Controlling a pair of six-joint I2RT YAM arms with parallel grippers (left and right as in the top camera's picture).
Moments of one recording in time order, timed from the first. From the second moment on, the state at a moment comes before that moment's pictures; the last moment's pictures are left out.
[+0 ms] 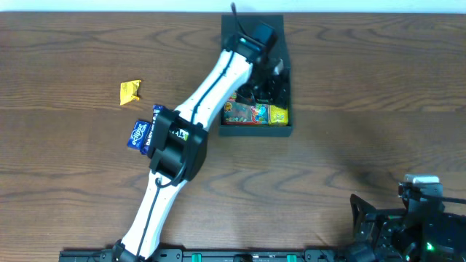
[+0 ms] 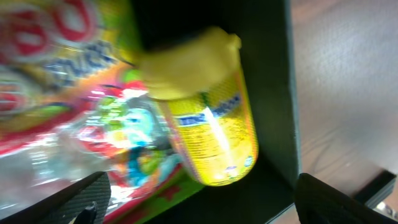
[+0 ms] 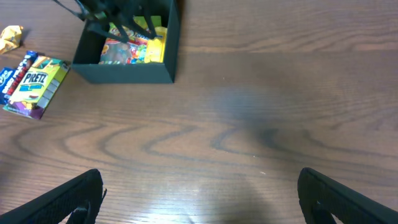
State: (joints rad) left arm -0.54 2.46 2.31 -1.27 0.44 -0.23; right arm 0.39 0.51 1.20 -1.43 0.18 0.33
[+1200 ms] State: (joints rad) left arm 0.16 2.24 2.23 -1.44 0.07 -0.12; right arm 0.39 0.51 1.20 -1.43 0.18 0.33
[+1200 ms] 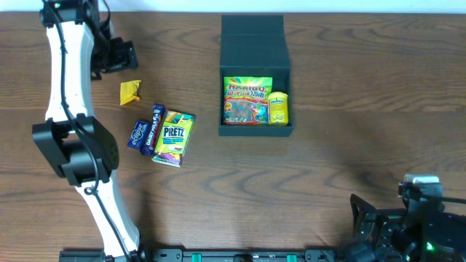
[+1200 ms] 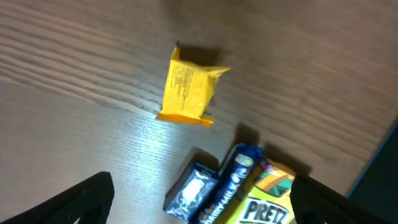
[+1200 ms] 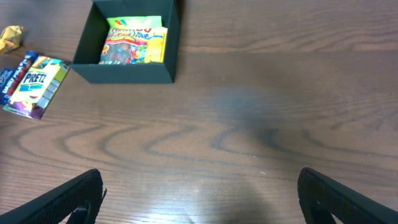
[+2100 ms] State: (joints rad) left arm 0.17 2.24 1.70 -0.78 0.08 -0.07; right arm 0.39 0.51 1.20 -1.43 0.18 0.33
